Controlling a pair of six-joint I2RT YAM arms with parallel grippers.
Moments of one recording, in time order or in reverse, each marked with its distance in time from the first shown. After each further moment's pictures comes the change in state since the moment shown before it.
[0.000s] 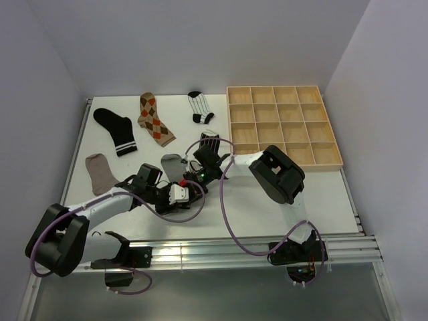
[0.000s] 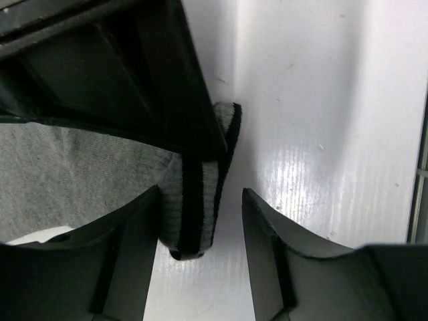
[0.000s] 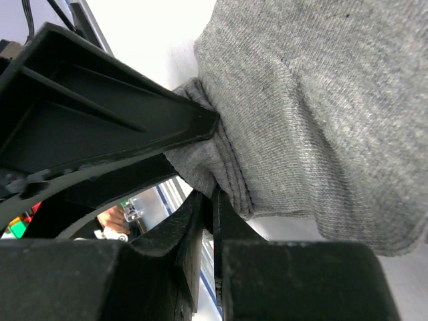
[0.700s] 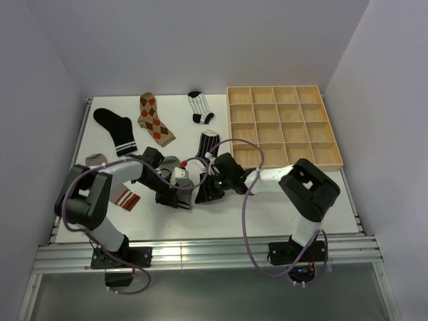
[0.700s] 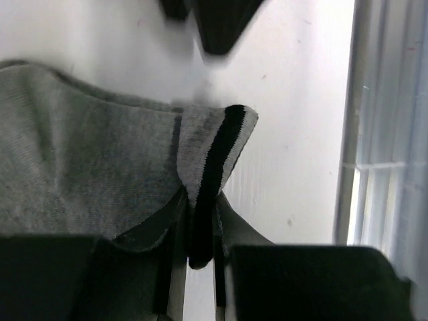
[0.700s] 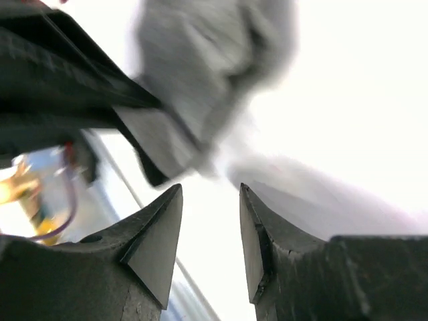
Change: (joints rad) left arm 0.108 0.348 0.301 -0.351 0.206 0.061; right arm -0.010 -0.316 -0.386 0.274 0.316 0.092
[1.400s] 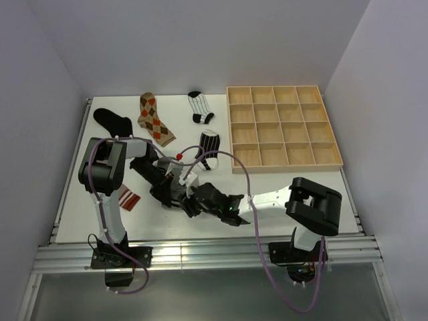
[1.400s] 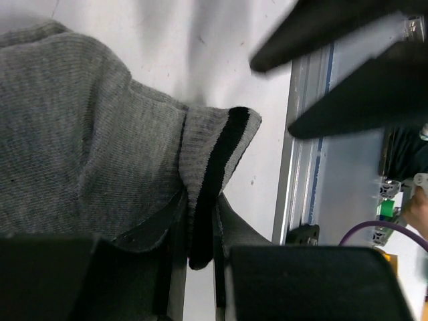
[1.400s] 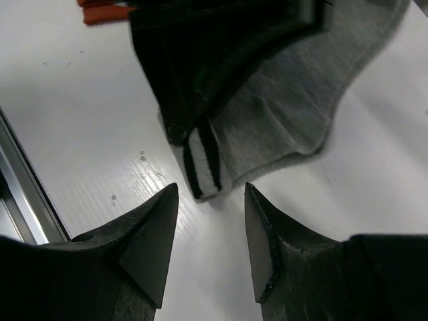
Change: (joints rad) left arm 0.156 0.459 0.381 -0.603 0.082 0.253; right arm 0.406 -0.139 -0.106 0.297 0.713 -0.403
